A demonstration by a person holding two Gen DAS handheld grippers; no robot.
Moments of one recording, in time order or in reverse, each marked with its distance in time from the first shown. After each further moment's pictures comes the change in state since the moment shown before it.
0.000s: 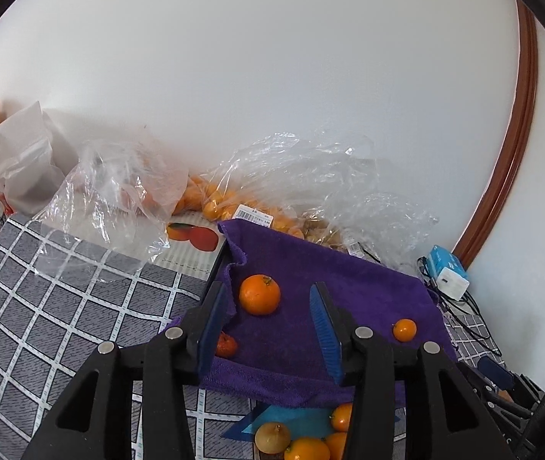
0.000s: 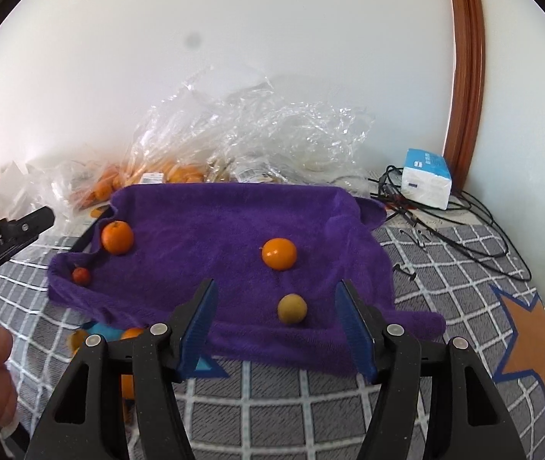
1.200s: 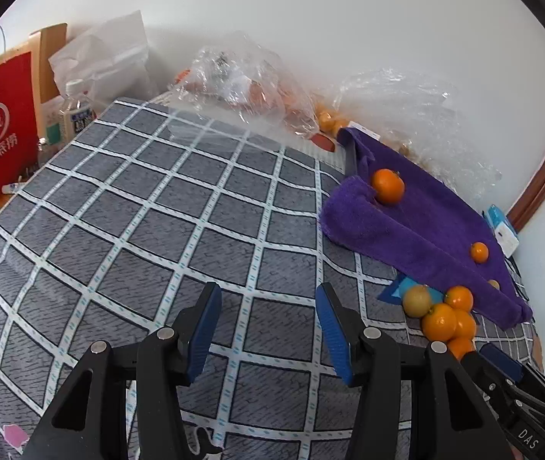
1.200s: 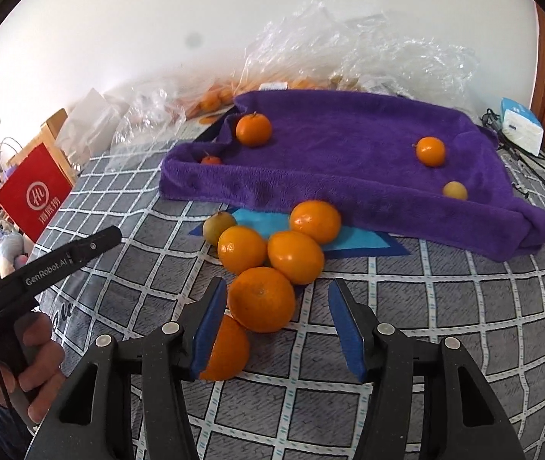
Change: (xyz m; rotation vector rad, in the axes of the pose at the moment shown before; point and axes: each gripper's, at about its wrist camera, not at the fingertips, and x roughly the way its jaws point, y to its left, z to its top) left arm -0.036 0.101 -0.070 -0.117 0.208 0.200; right arm -0.008 0.095 -0.063 -0.079 0.244 0.253
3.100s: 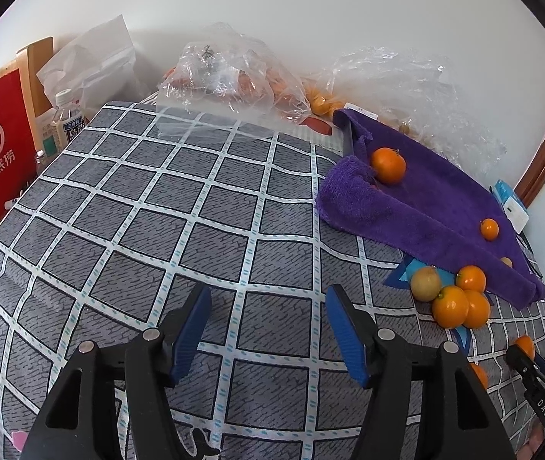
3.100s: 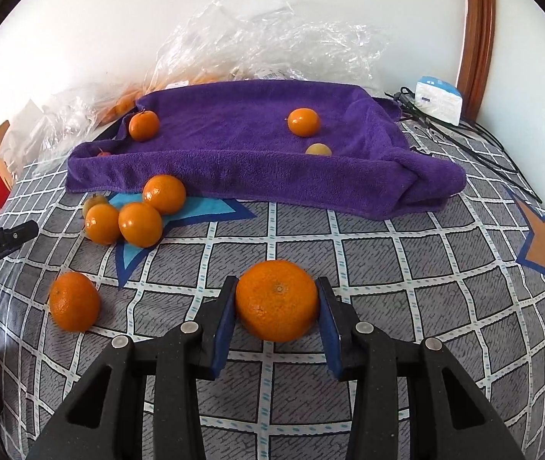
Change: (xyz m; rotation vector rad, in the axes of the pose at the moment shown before) left arm 0.012 -0.012 -0.004 0.085 0.054 0.021; right arm -0.017 -0.075 -0.029 0.076 -0.032 -0.223
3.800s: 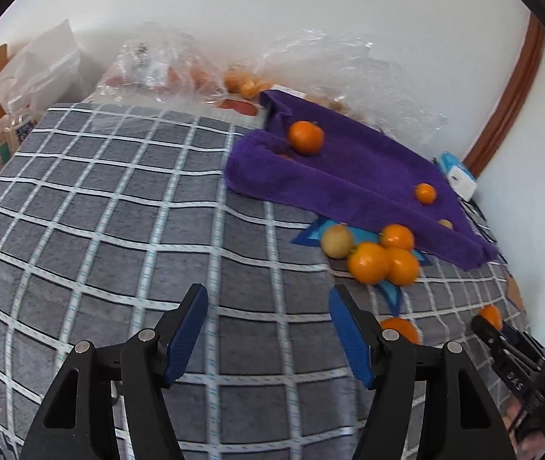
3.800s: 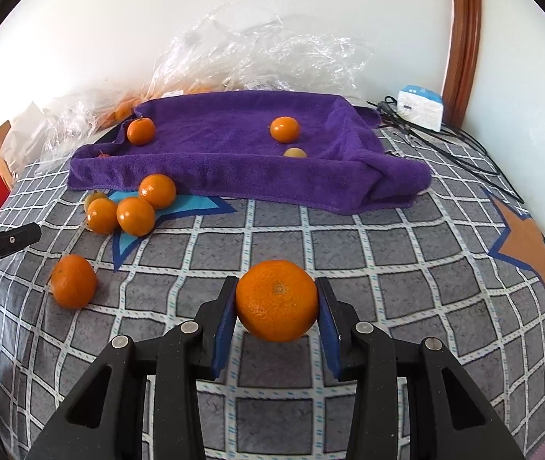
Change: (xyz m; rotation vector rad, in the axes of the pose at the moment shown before) left arm -0.024 -0.040 -0.020 0.092 0.057 -0.212; right arm -0.023 -0.017 -0.014 -0.009 -0.038 -0.025
